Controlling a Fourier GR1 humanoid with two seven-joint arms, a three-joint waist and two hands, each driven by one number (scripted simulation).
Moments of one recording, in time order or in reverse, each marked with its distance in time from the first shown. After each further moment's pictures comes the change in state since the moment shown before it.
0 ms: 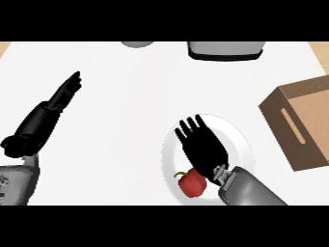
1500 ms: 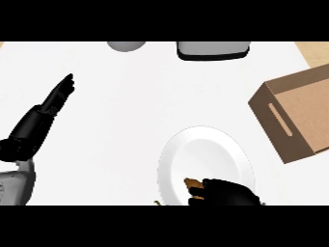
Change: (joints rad) left arm 0.037 -0.028 0.047 -0.046 -0.030 -0.008 0.037; right arm 0.283 -0.249 0.062 -0.178 -0.119 -0.538 -0.829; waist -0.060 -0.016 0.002
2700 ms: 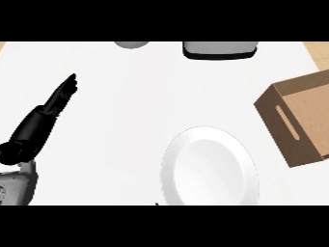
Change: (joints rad) left arm 0.003 -0.010 -0.014 -0.025 -0.004 -0.007 0.000; right arm 0.293 -0.665 -0.878 -0.088 -1.304 0.104 -0.343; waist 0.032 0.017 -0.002
